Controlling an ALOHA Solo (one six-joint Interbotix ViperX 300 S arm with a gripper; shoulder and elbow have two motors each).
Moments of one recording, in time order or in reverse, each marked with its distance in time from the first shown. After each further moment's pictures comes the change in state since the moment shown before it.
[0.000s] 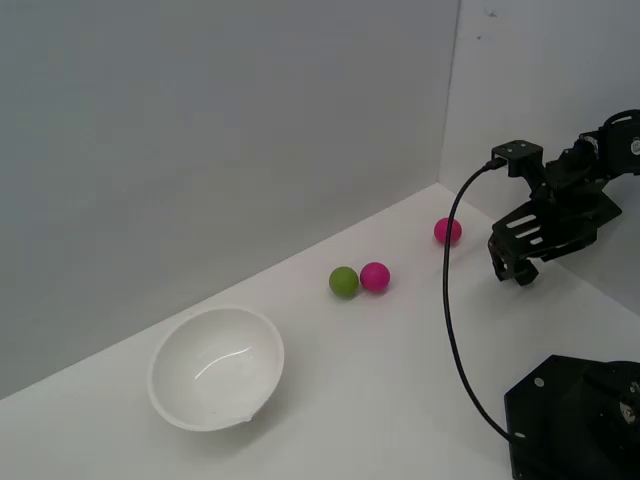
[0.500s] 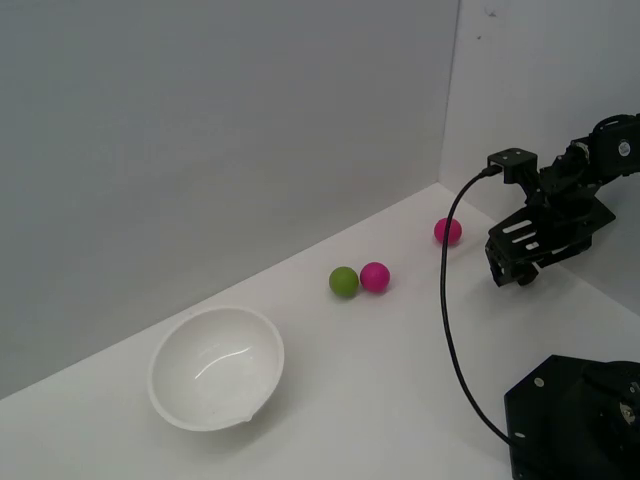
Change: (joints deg) arm 0.0 -3.0 -2.8 0.4 0.4 -0.2 -1.2 0.0
